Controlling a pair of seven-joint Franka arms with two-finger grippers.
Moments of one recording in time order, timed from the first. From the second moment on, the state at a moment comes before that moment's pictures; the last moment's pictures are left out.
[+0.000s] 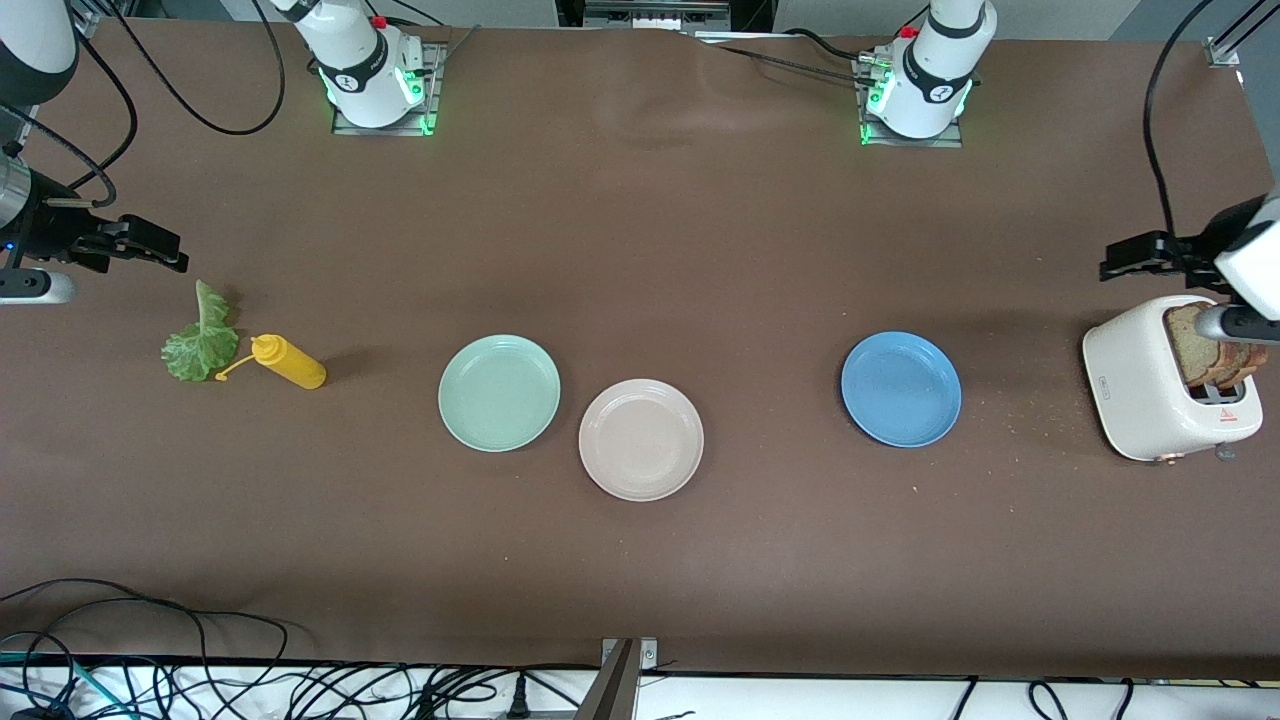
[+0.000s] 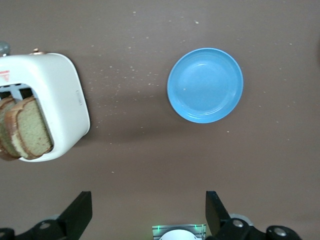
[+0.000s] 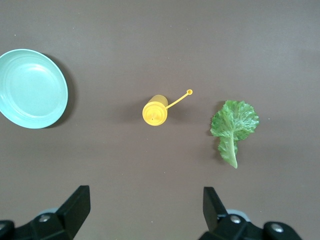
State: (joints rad) left arm 0.18 0.24 -0.13 -1.36 0.05 1.36 0.10; right arm -0.14 0.03 0.06 -1.73 0.01 1.67 -0.08
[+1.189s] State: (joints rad) left arm 0.38 0.44 -0.08 -1.41 0.16 1.57 0.13; right arm -0.16 0.08 -0.03 -1.73 -0.04 1.68 -0.09
